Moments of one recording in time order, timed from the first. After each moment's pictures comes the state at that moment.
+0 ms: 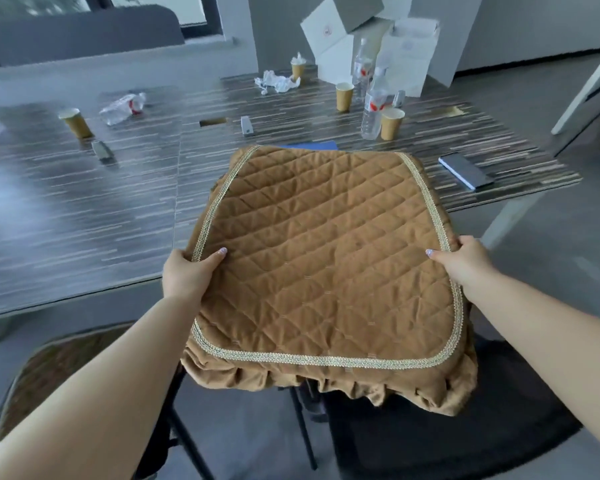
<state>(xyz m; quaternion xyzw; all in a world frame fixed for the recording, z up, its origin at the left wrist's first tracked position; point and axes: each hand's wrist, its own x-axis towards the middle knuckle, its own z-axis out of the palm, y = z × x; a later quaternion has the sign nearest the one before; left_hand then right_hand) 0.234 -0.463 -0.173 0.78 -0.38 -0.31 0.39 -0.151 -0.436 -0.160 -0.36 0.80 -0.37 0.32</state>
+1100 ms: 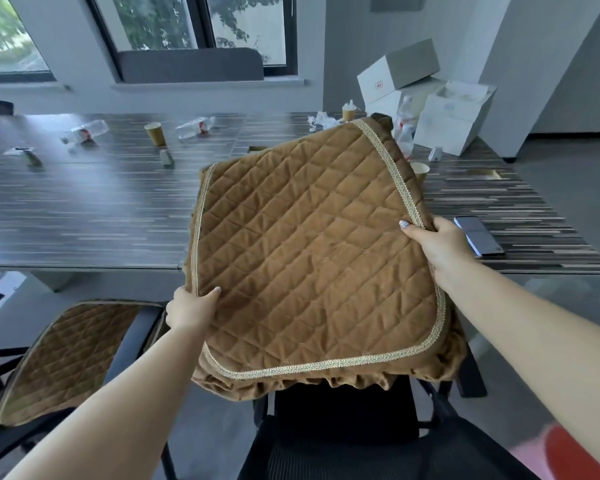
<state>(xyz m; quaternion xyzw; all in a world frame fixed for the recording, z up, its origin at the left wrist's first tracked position) 0.130 -0.401 -0.168 0.87 -0.24 -0.27 0.35 -0.219 -0.502 -0.082 -0.47 0.62 -0.46 0.42</state>
